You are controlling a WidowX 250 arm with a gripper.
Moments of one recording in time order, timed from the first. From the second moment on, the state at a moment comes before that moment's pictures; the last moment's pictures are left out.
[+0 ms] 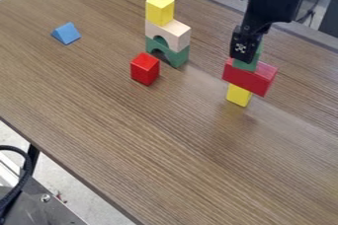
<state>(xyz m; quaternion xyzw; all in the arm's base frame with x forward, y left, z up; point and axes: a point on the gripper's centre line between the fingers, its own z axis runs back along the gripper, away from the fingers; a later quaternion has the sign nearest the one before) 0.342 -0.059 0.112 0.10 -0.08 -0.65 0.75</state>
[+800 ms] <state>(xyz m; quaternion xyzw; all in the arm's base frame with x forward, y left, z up) 0.336 -0.053 0.113 0.11 -0.05 -0.65 0.75</state>
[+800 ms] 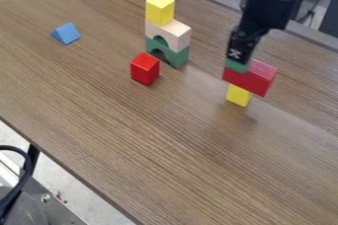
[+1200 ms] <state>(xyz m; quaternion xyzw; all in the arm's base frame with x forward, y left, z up) 0.333 -0.022 0.161 0.13 -0.09 -0.69 0.71</state>
